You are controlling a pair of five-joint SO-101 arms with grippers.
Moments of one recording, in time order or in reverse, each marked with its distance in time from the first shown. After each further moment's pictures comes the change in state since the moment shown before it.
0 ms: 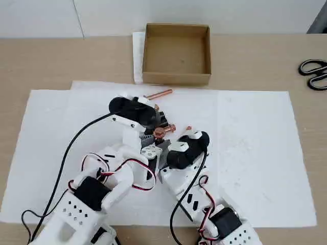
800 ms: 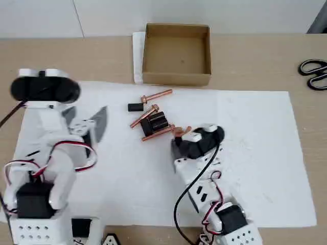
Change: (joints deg) left arm -37.5 -0.9 -25.9 21.4 -15.3; right arm 12.7 0.4 -4.1 4.5 4.3
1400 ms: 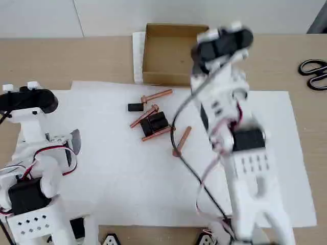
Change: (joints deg) left arm -13.7 0.0 6.4 6.6 -6.2; right arm 12.6 73.4 -73.8 0.6 8.9
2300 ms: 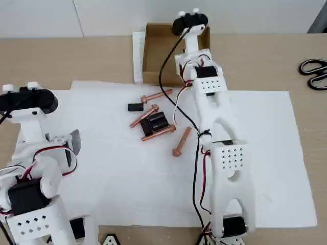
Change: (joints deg) left arm 0.0 0.0 0.2 0.1 0.0; right arm 1.6 80.6 -65.7 1.5 0.0
